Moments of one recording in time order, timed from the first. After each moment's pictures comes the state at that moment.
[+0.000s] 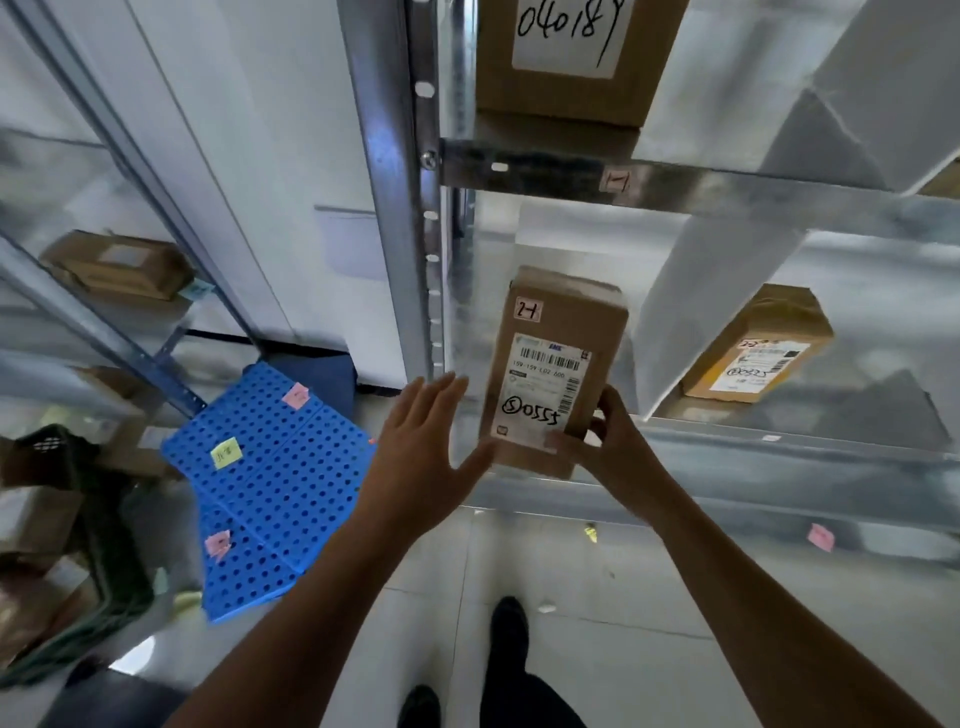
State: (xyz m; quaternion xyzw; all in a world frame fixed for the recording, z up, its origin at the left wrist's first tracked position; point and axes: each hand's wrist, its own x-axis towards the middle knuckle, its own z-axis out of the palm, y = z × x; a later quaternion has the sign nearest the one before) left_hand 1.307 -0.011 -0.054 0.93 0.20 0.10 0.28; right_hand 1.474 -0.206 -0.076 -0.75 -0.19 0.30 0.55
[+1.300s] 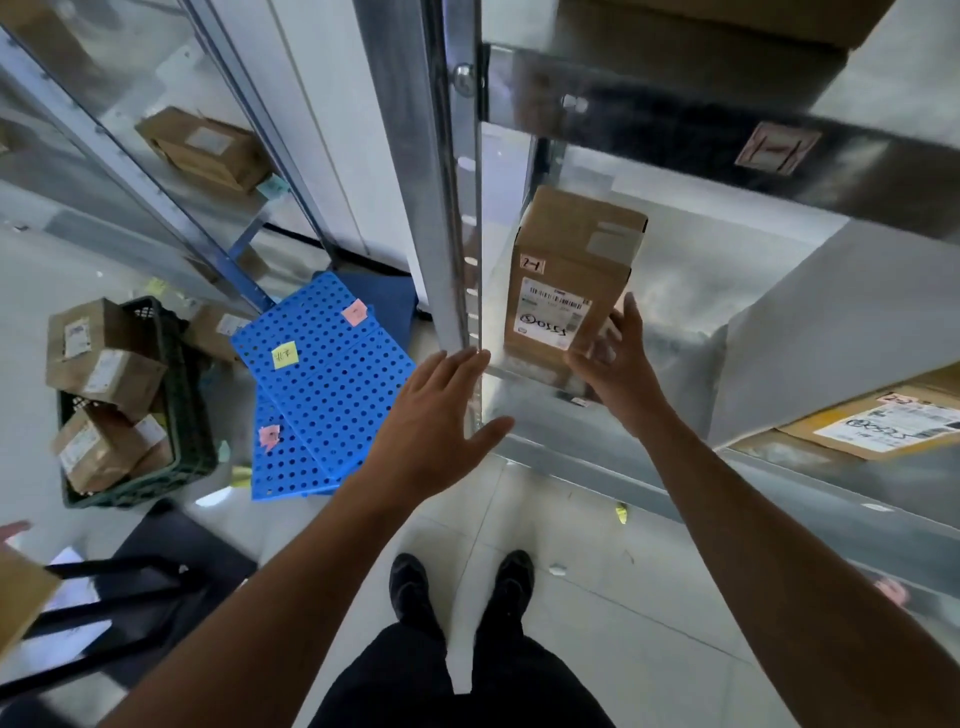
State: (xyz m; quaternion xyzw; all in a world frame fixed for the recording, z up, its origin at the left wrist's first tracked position) left_hand 1.347 0.008 -0.090 0.92 0.29 0.00 0.27; right_hand 1.580 -0.109 -0.135 -0.72 -0.27 0.34 0.54
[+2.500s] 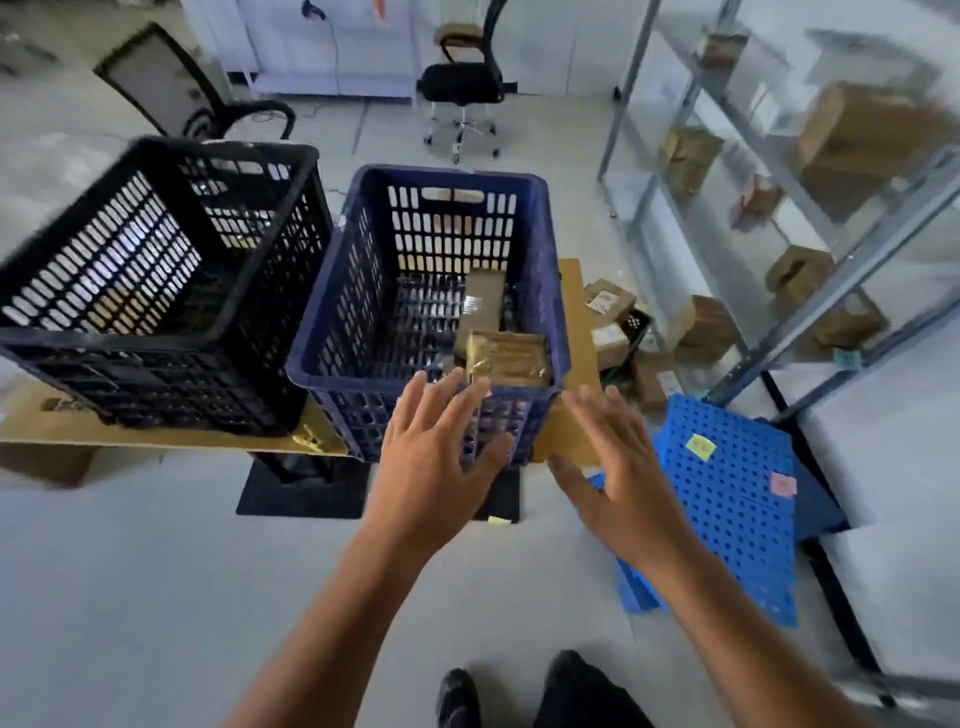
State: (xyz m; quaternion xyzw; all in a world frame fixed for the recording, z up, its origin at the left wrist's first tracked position) left_hand 0.663 -0.045 -0.004 0.57 0.76 0.28 0.15; right_hand 0.869 0.043 -0.026 -0.42 -0.85 0.25 0.21
